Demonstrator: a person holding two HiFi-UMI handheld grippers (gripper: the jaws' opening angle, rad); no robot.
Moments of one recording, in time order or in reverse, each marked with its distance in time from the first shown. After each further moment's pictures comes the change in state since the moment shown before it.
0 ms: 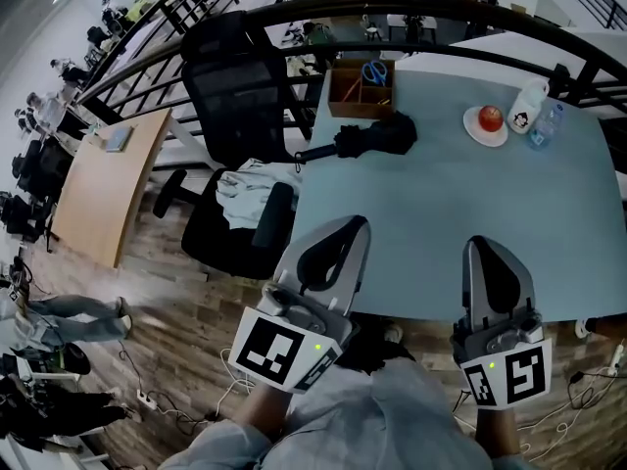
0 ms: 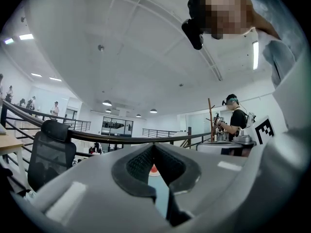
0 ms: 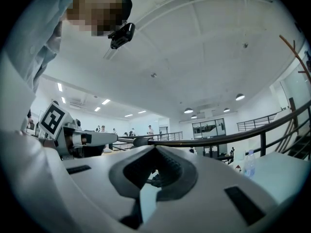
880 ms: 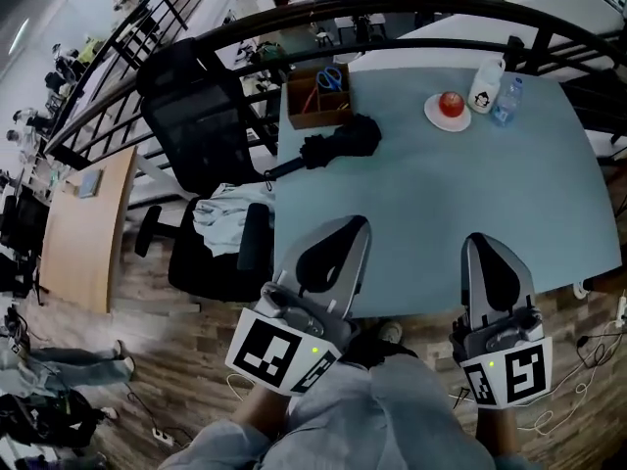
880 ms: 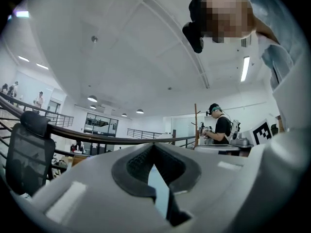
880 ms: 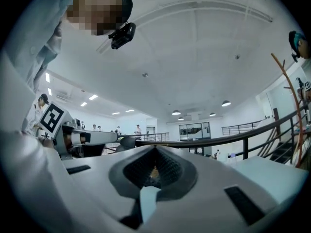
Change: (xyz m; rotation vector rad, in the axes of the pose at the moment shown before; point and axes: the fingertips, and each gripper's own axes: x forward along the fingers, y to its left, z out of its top) left arm 0.019 -0.024 0.011 -0.040 -0.012 -0.203; right arm -0.025 -0.009 0.015 -0.030 0.008 -0.182
